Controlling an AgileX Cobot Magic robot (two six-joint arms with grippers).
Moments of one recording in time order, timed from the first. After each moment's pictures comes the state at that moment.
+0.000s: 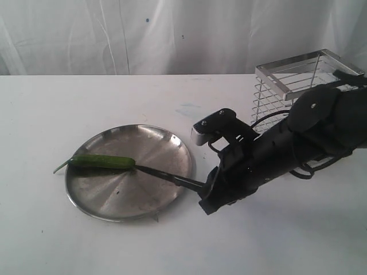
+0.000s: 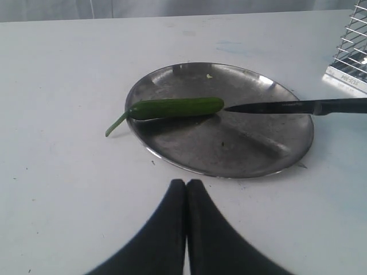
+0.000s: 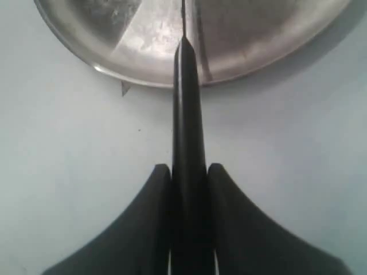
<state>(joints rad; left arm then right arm) -0.24 0.00 0.02 -0.16 0.34 0.05 0.47 1.65 -0.87 0.81 0.55 -1.05</state>
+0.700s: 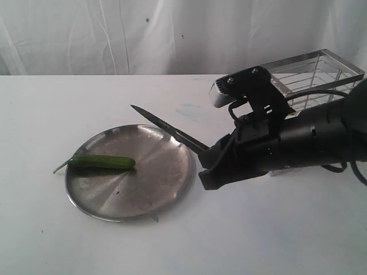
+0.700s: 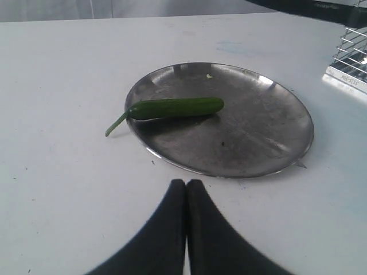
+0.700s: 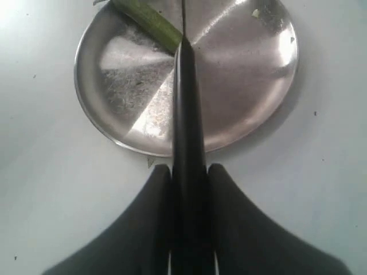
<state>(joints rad) -0.24 0.00 0.02 -0.16 0.34 0.05 0.53 1.34 -0.77 0.88 0.40 -0.93</state>
